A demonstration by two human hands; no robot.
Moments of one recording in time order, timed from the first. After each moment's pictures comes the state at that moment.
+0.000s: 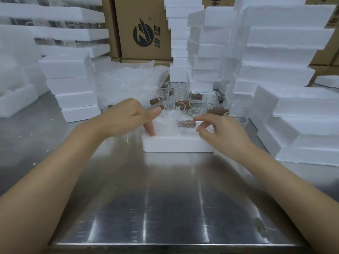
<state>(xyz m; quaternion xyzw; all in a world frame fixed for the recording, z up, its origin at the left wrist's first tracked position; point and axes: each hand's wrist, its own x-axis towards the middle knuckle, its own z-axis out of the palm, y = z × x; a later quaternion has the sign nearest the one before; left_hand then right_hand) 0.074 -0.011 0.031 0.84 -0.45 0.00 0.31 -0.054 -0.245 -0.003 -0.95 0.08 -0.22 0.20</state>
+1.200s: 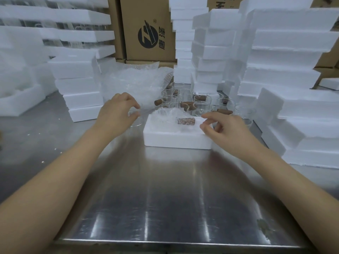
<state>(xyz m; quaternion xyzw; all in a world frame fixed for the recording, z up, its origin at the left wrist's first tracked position) 0.122 -0.001 -0.004 0.90 -0.32 0.24 0.19 -0.050 -0.252 -0.005 -0.94 0.04 -0.24 0.25</state>
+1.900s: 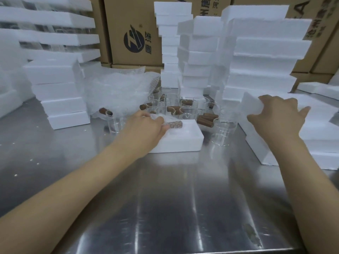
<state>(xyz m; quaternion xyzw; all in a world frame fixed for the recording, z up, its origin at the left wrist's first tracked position) 0.061 -0.069 -0.007 0.85 -0.44 0.29 0.02 -0.087 -0.317 0.045 -0.87 0.41 -0.26 -0.01</state>
